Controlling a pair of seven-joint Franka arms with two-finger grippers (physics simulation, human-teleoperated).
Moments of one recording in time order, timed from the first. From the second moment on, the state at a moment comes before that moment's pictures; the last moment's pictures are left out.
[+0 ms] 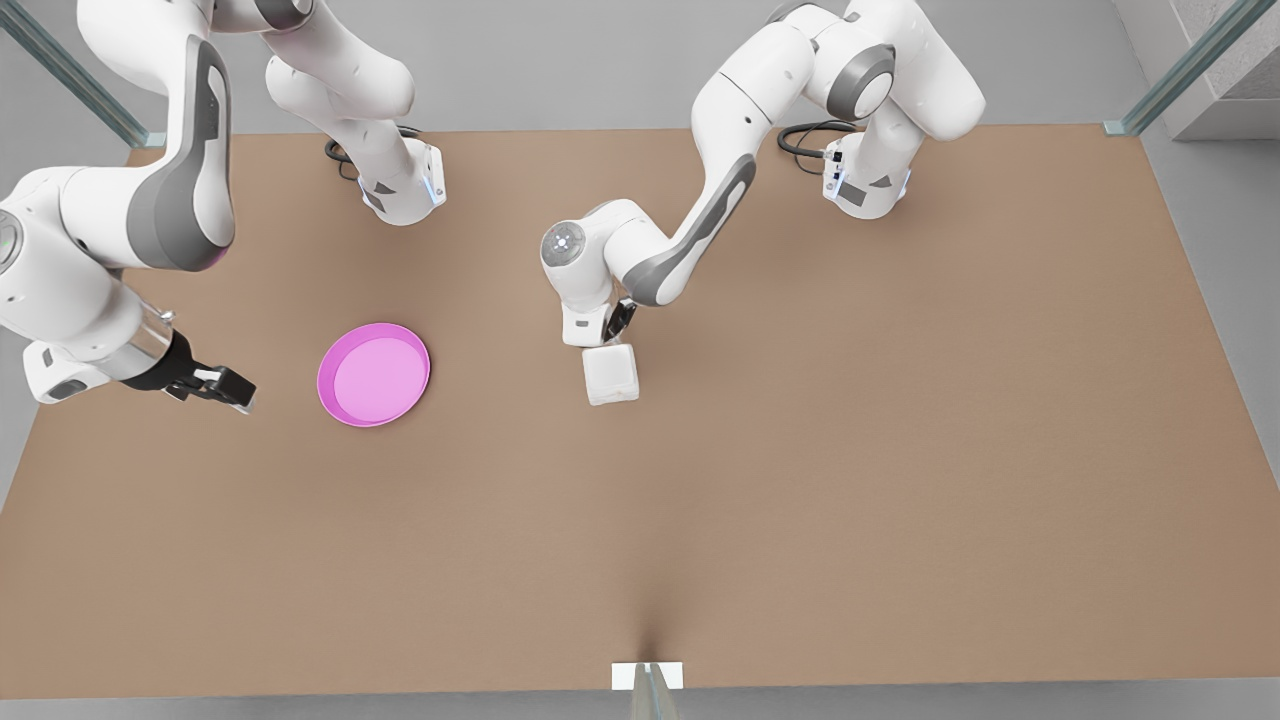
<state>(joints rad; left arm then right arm) -1.12 0.77 0.19 -1.34 -0.02 1.96 -1.60 -0.09 0.17 0.08 -1.49 -0.02 1.72 0.20</state>
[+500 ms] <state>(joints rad) -0.18 0.14 0.04 -1.29 0.03 1.36 -0.84 -0.09 0.17 0.08 -1.50 -0.02 1.71 0.18</state>
